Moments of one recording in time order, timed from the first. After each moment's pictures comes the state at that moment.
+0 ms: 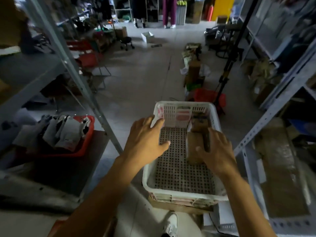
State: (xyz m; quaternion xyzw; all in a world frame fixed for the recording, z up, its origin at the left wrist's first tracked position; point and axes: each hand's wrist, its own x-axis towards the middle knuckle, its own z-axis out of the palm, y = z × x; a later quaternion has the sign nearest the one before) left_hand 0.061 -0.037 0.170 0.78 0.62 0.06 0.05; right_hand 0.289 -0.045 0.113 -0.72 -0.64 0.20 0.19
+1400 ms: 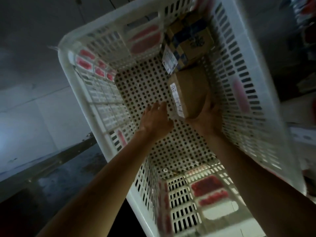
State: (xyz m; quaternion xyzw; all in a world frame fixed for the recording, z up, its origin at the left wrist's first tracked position) left_hand 0.149 0.285 -0.248 0.75 0.48 -0.23 0.39; right_hand 0.303 0.194 -0.295 -0.89 -0.30 0.33 -0.03
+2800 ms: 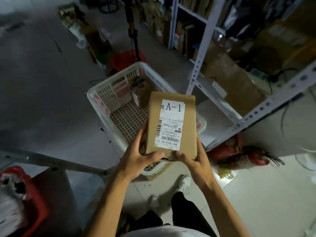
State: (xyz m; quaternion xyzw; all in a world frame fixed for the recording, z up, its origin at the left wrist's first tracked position) left_hand 0.000 -0.007 0.047 0.67 0.29 0.14 0.67; right_hand 0.144 -0.157 0.028 -0.63 -0.23 0.40 0.62
